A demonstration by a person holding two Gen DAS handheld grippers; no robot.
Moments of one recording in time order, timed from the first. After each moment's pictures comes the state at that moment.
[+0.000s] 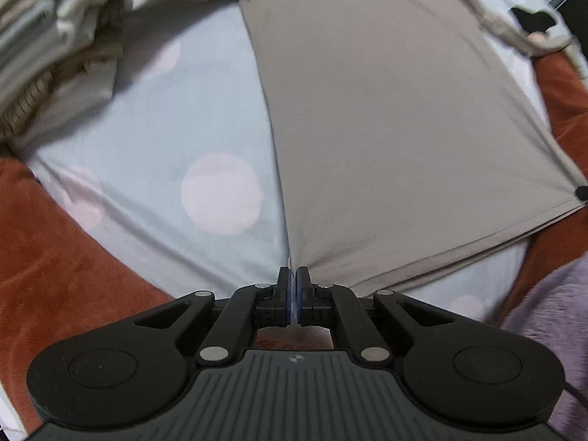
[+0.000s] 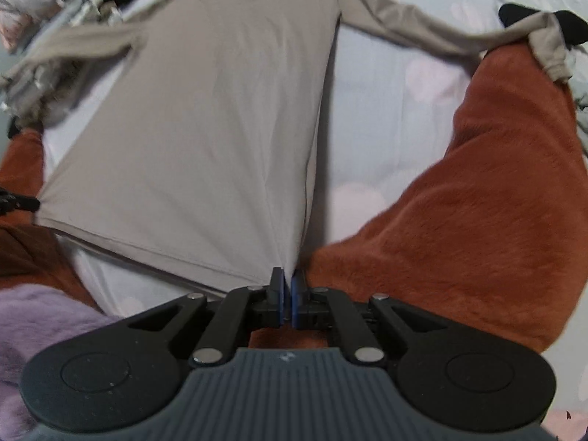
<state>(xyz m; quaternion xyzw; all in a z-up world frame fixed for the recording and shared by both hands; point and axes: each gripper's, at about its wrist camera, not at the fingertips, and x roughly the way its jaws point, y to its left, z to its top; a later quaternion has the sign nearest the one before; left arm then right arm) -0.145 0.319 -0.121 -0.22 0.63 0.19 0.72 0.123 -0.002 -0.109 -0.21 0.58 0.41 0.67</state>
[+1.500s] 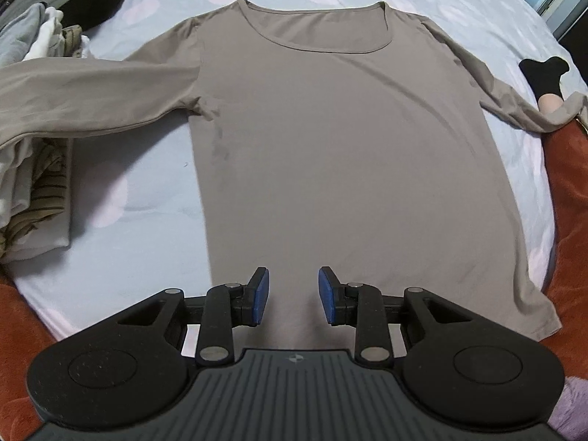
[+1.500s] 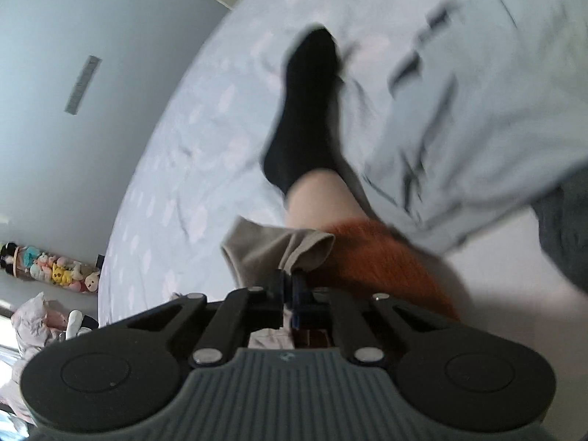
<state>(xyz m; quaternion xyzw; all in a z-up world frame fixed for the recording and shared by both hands) -0.021 0.349 -0.100 -0.21 0.58 0.21 0.76 0.400 -0.112 -0.114 0.31 0.49 0.21 0.79</state>
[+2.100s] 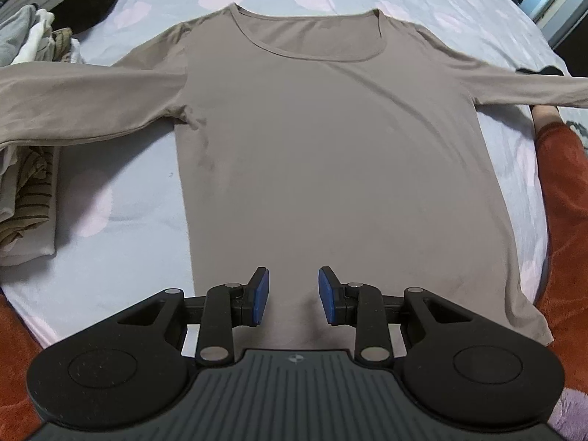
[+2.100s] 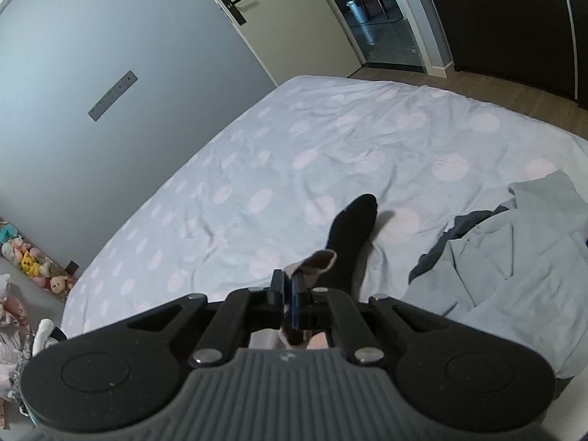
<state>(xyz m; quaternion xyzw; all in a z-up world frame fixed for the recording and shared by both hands) -0.017 0.350 -0.105 -0.22 0.57 0.21 0.77 0.429 -0.115 0.031 0.20 0.39 0.19 0.88</state>
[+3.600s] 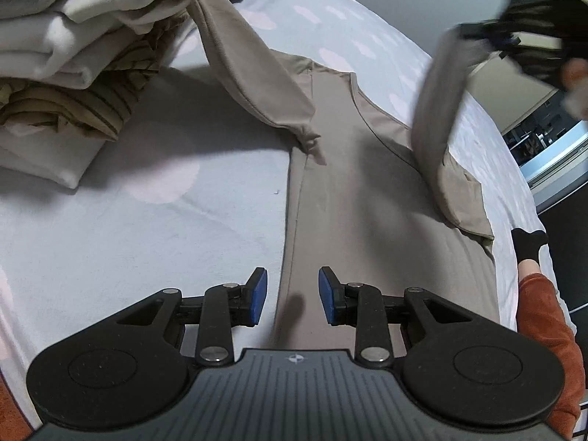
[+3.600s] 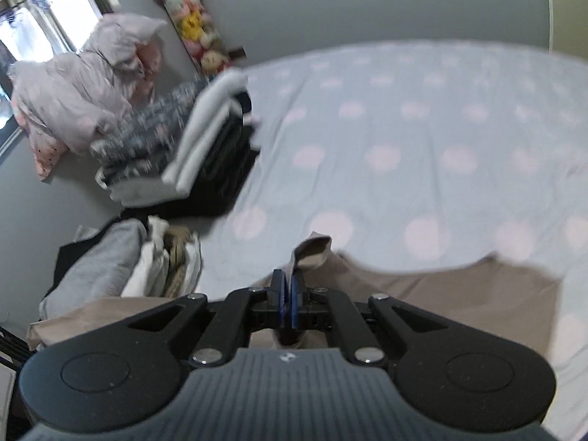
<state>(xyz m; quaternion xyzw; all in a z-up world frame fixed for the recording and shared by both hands) -0.122 0.430 -0.164 -0.39 0.36 0.26 0.81 0.173 0.417 -0.008 -0.07 0.44 0.50 0.74</state>
